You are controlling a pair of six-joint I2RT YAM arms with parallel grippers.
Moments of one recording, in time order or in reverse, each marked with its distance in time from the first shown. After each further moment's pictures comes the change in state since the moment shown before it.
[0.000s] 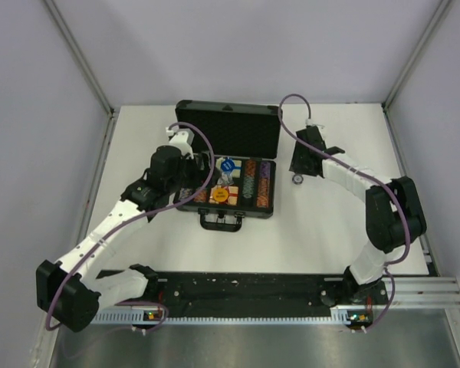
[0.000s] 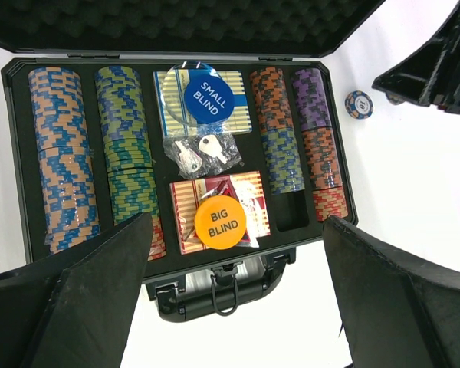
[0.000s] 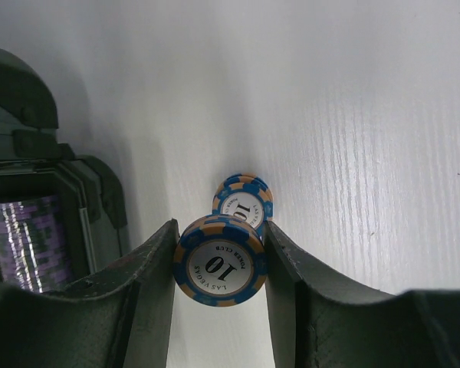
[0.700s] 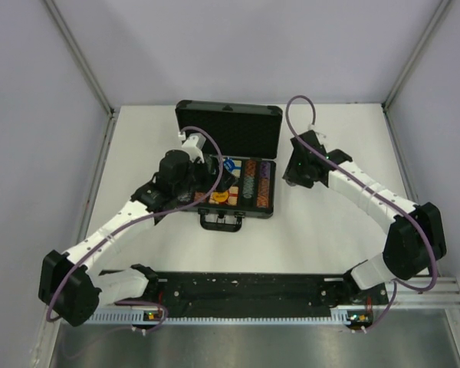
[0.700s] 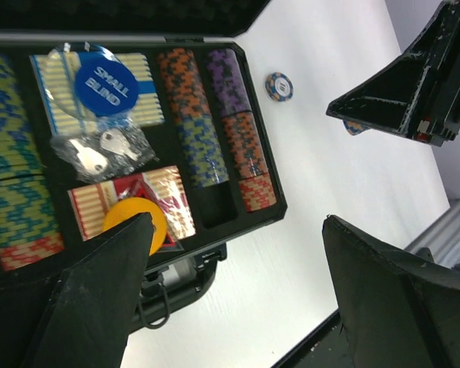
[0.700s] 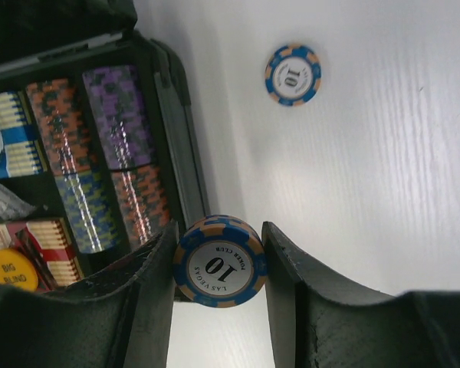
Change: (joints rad) left arm -0.041 0.027 -0.049 0.133 0.147 -0.106; right arm 0.110 -0.233 0.014 -0.277 -0.030 0.256
